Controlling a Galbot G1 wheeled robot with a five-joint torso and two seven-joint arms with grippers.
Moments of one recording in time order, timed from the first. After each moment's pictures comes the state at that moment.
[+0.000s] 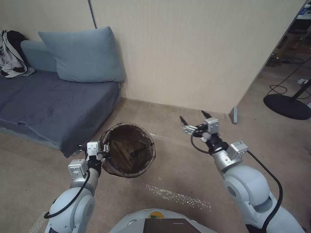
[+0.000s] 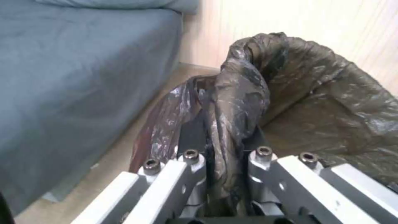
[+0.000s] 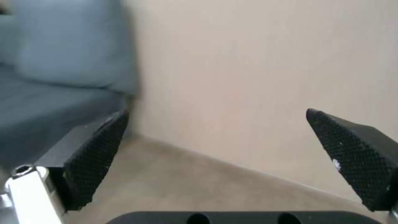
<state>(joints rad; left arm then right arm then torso) 1.68 -1.43 -0.60 -2.44 -0.25 0.52 -0.14 -1.50 1.19 0.56 2.38 0.32 -0.27 0.08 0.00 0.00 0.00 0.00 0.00</state>
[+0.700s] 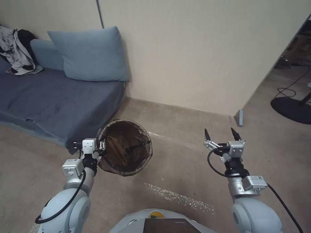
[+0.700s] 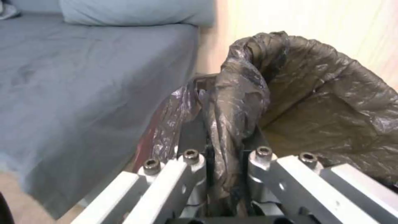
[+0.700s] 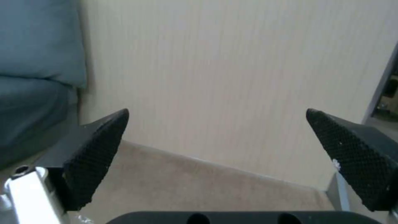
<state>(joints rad) 1.68 -1.41 -0.61 -2.49 -0.21 0.52 -0.13 -1.80 1.41 0.69 2.37 0.10 0.03 0.04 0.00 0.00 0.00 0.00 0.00</state>
